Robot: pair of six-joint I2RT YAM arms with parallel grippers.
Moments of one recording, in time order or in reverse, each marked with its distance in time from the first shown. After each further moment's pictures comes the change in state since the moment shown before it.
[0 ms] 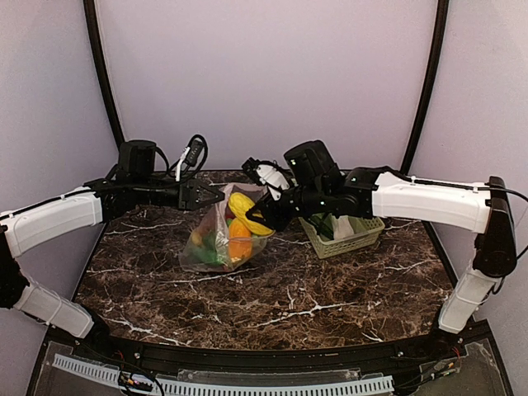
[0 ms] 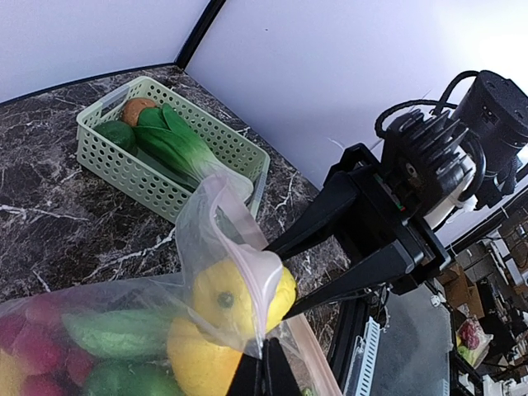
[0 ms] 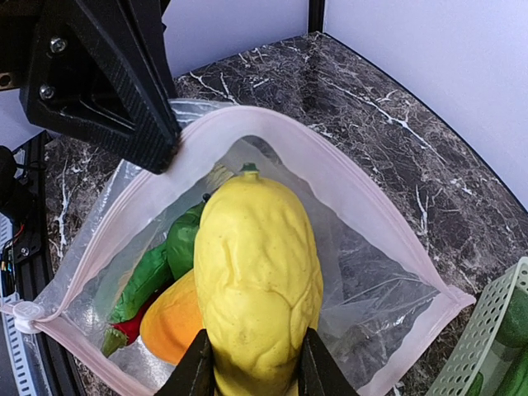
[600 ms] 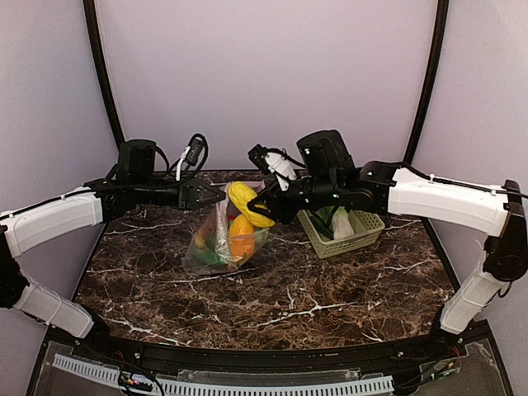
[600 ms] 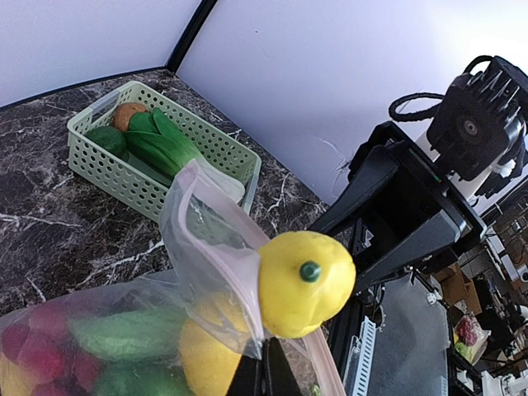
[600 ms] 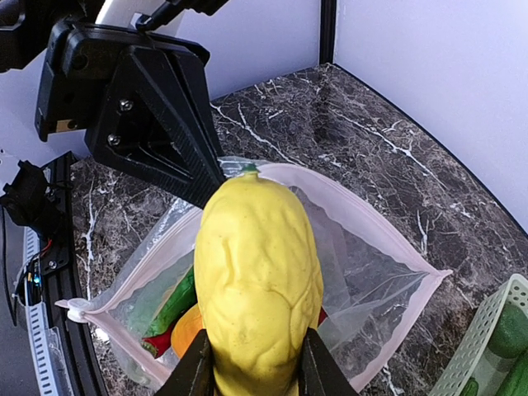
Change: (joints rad) left arm -0.002 0.000 0.000 0.018 0.020 -0.001; right arm 0.000 -0.089 -0.013 0.003 -0.040 0.018
